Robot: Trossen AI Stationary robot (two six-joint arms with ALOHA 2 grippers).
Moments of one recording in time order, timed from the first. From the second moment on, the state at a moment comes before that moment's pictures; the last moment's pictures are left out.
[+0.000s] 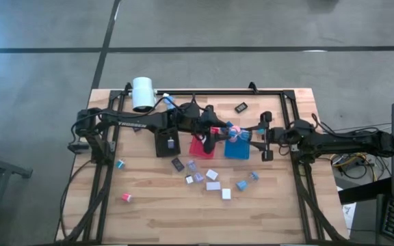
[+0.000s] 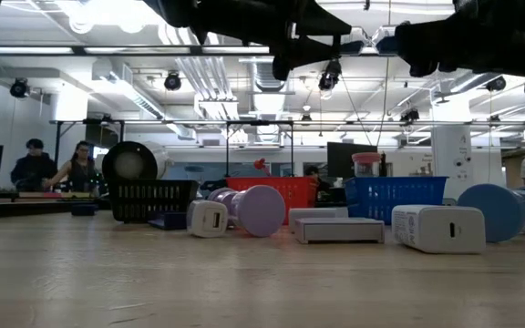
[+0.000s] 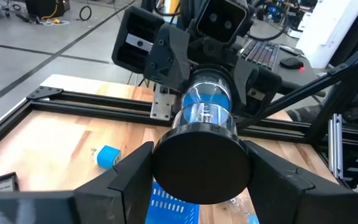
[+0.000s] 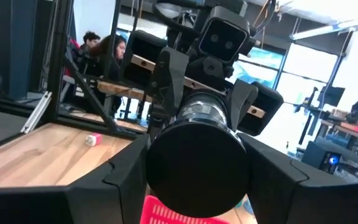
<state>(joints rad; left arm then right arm) 0.12 1.79 1.30 0.22 0.19 -0.11 -0.18 0.68 0.15 0.68 -0.19 -0.18</state>
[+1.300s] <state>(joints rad) 0.13 0.82 0.35 0.49 0.10 -0.05 -0.18 0.65 0.19 0.60 -0.20 0.00</state>
